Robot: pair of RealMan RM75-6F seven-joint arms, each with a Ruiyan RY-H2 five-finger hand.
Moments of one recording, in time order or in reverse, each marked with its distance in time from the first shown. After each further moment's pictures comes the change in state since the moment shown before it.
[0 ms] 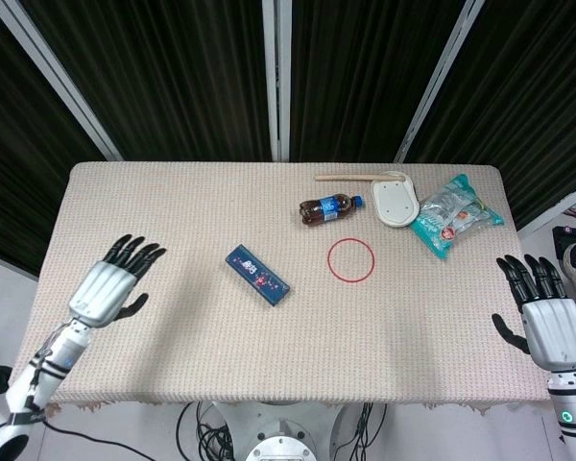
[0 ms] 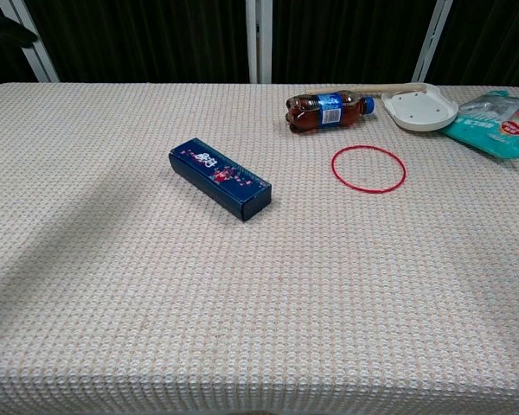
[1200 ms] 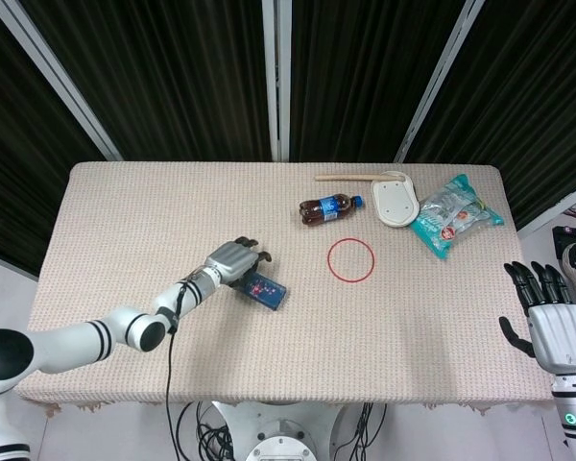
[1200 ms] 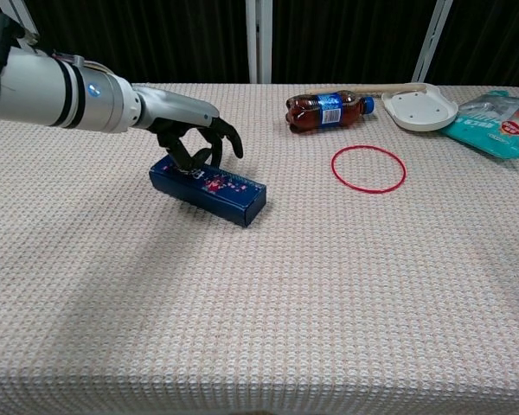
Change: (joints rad) left arm -0.684 -0.365 0.017 0.340 -0.727 -0.658 0.075; right arm -0.011 -0.023 -0.012 0.053 0.043 -0.022 0.047
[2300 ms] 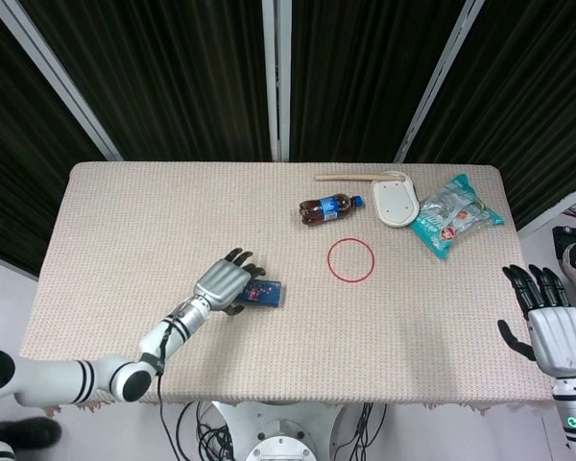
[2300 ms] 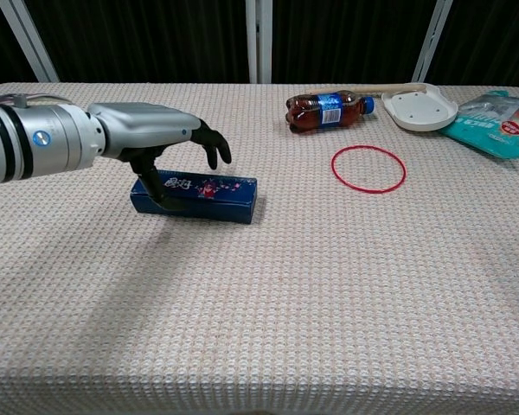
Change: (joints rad) left arm 0.149 -0.013 0.074 -0.229 0.075 0.395 0.204; right arm -0.006 -0.008 -0.014 0.036 -0.024 0.016 0.058
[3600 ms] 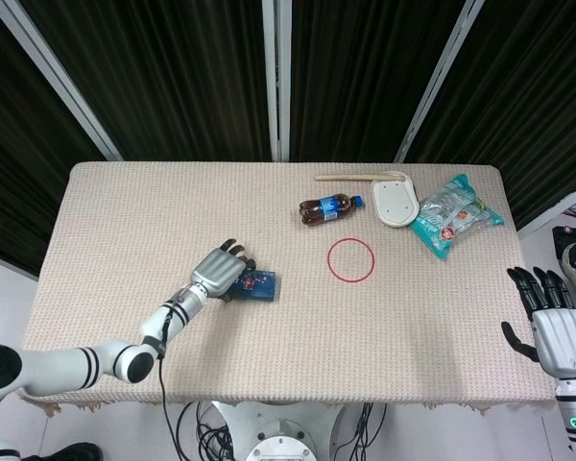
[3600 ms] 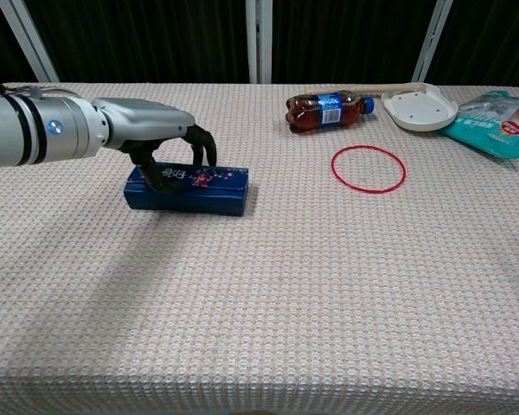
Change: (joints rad) left arm -0.027 -0.012 -0.025 0.130 -0.037 -0.110 -0.001; right arm -0.006 -0.001 -0.003 0.008 0.021 -0.015 0.013
